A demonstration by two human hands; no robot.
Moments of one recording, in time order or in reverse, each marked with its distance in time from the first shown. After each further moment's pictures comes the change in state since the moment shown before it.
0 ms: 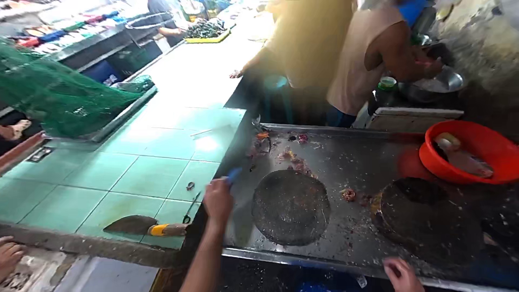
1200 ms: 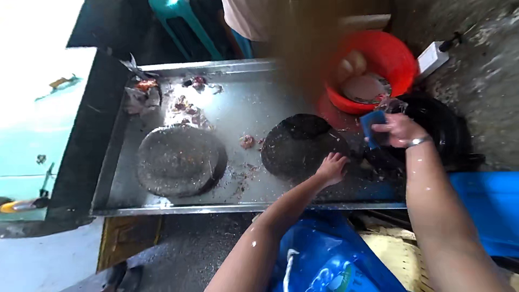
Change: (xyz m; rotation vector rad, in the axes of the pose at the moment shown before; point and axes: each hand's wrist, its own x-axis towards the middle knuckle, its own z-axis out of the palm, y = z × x) left_hand -0.308 0.750 0.245 -0.428 -0.851 0.754; right_hand 0.226 0.234 -0.417 0.703 -0.231 0.228
